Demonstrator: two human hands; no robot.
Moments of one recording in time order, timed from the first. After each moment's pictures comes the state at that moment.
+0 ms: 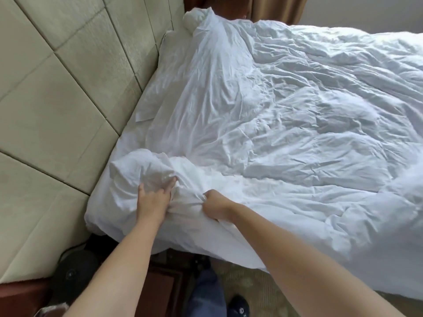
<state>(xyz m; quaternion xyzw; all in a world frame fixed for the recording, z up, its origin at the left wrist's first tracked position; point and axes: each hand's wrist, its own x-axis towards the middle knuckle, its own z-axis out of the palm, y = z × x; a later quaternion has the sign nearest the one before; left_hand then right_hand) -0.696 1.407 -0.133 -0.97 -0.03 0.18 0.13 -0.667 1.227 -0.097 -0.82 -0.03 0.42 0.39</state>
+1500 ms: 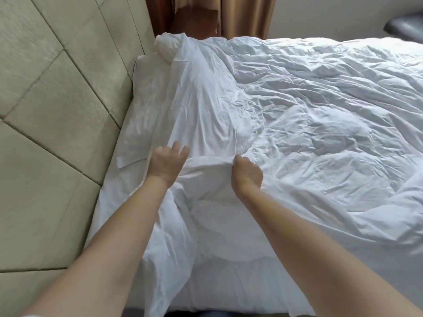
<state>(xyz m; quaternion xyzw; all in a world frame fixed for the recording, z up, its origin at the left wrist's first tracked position) -0.428 1.420 -0.062 -0.95 0.20 -0.11 0.19 -0.455 1.220 -0.075 -0.98 0.11 0.07 0.13</state>
